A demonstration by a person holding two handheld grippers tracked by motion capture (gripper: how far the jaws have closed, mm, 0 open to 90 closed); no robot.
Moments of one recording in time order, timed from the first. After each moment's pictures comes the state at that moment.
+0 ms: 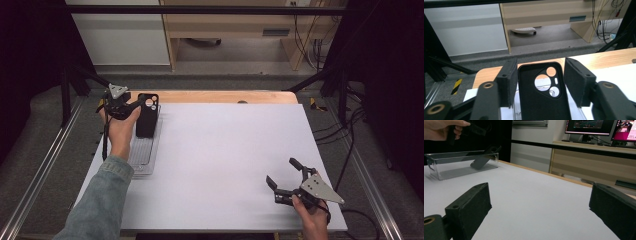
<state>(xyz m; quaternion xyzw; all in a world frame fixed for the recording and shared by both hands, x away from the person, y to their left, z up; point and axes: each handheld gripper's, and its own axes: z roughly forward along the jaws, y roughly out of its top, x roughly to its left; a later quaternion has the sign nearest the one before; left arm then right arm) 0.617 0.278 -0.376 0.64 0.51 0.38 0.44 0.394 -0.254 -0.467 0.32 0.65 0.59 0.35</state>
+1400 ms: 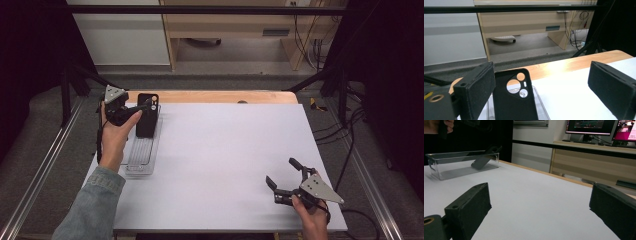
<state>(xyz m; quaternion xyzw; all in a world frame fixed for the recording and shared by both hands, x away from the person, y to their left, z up) 0.585 0.271 -0.356 0.65 0.46 0.33 0.50 0.394 -0.253 -0.467 0.32 0.65 0.59 0.35</state>
